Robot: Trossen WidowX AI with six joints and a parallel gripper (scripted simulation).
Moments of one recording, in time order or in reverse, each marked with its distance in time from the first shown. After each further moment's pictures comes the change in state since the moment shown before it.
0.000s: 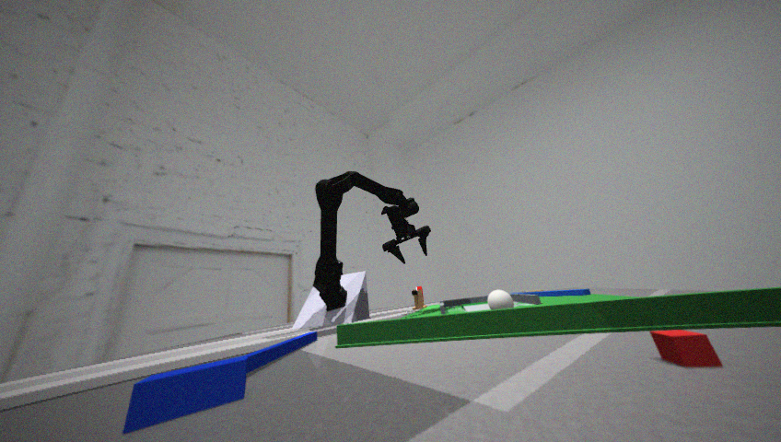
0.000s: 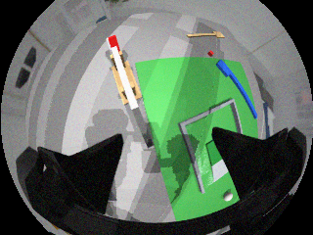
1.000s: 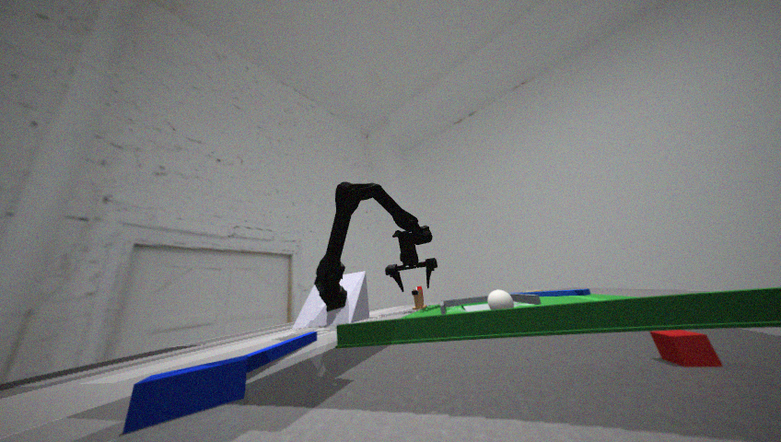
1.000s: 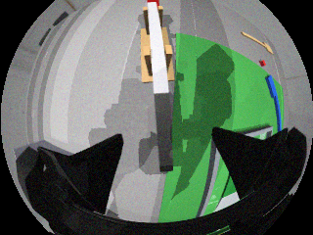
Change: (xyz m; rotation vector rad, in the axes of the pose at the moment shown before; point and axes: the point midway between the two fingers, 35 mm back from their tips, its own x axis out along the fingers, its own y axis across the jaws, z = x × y) arm 0.099 0.028 -0.029 -0.259 0.081 0.224
